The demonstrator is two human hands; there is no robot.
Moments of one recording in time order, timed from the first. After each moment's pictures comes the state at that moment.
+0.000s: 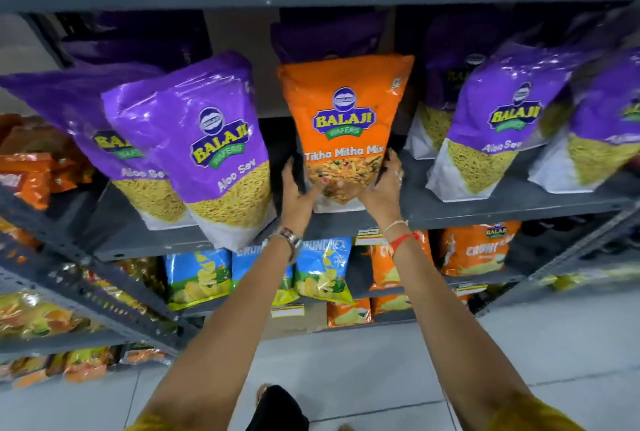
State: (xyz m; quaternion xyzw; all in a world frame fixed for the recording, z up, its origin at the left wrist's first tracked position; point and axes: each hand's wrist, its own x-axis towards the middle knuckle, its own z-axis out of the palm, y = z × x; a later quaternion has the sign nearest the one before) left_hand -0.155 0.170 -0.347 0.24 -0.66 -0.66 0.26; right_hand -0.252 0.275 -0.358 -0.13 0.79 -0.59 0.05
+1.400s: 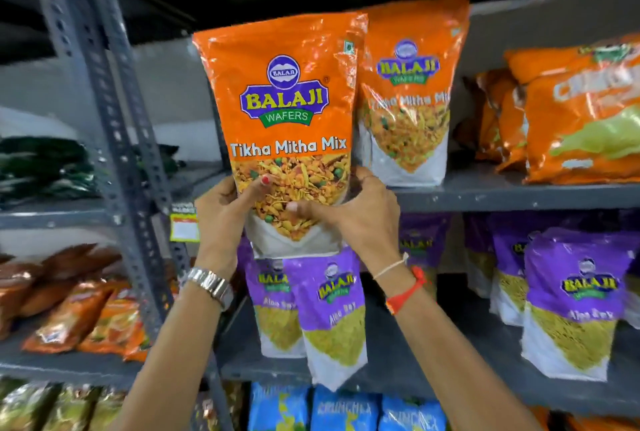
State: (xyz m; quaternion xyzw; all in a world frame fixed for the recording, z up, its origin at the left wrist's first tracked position) left_hand 0.054 0.109 -0.060 0.13 -0.63 -0.51 0.57; right_hand -0.064 0.224 -0.063 -0.39 0.69 -0.60 -0.07
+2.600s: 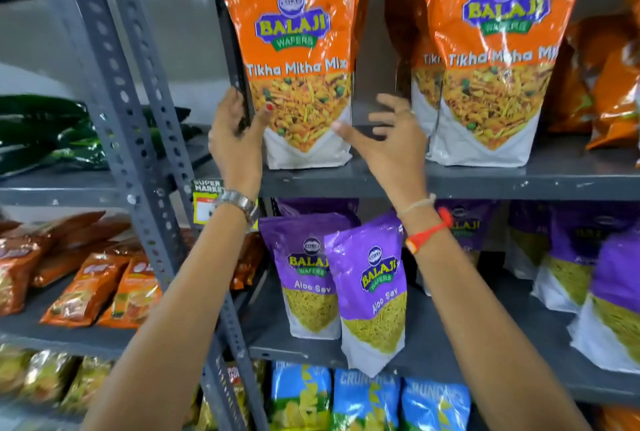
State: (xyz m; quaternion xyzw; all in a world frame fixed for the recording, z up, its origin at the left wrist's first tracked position) left_hand 0.020 -0.011 -0.031 0.20 -0.60 -0.40 0.66; right_hand -0.091 0.127 -0.040 -0.38 0.62 -0.68 -0.10
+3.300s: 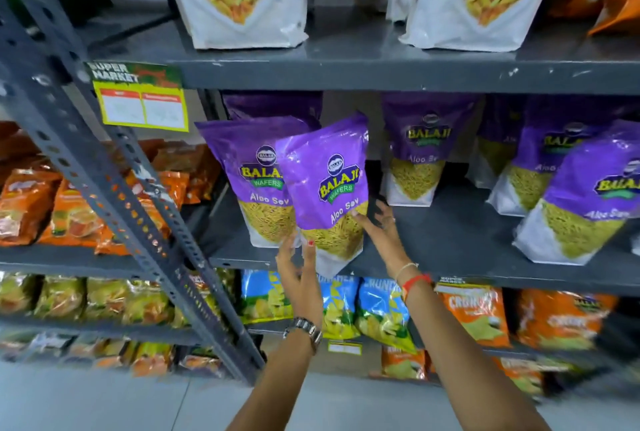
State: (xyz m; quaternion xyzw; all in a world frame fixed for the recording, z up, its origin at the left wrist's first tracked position) left_hand -0.013 0.131 -0.341 0.35 -0.48 -0.61 0.52; right_hand -0.158 0.168 -0.341 -0.17 0.68 -0.66 0.28
